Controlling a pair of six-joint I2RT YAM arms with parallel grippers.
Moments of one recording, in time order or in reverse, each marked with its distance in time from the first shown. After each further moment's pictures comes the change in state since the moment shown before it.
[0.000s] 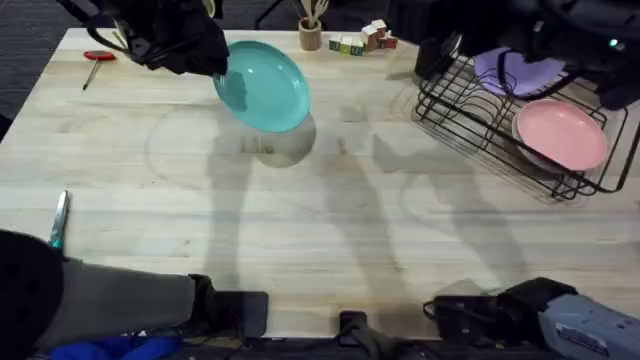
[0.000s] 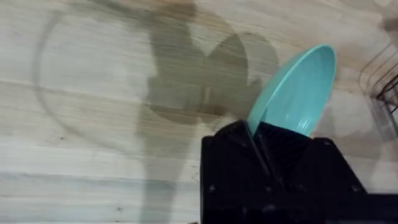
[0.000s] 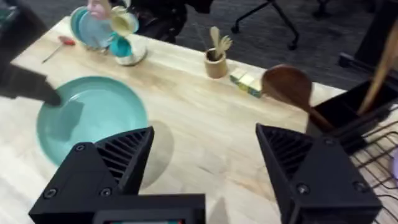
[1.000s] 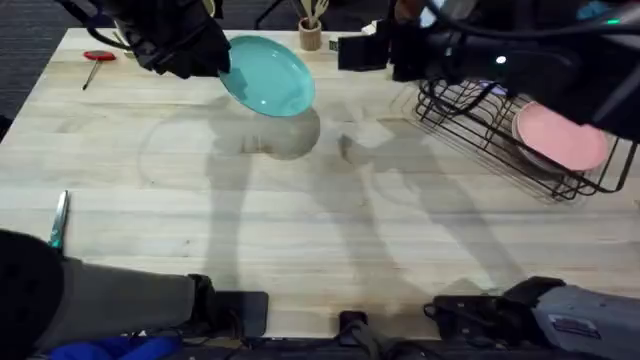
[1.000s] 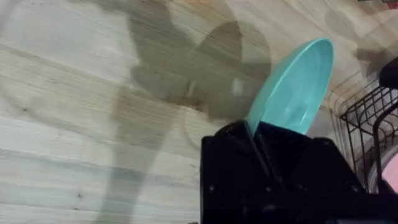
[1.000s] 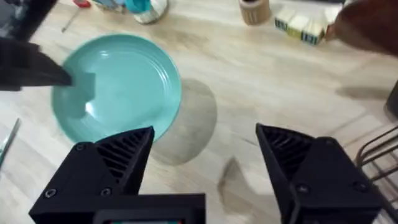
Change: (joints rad) left arm 0.000 0.000 0.000 -0.001 0.027 -0.215; right arm 0.122 0.202 0.004 0.005 0.000 0.196
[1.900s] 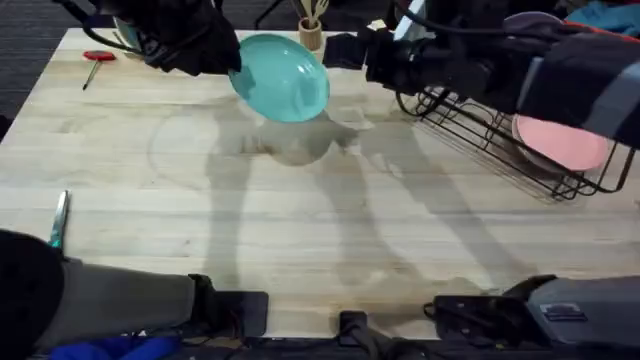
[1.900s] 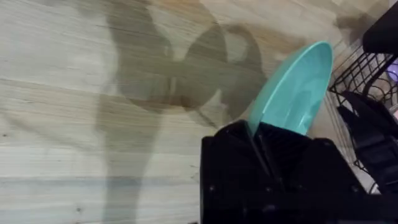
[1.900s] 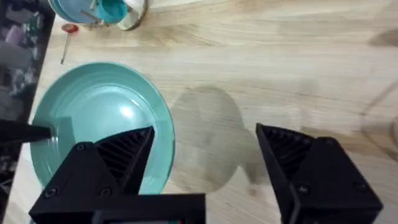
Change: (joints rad) left arm 0.000 0.000 0.000 0.000 0.114 0.123; right arm 0.005 0.191 0.001 0.124 -0.001 0.301
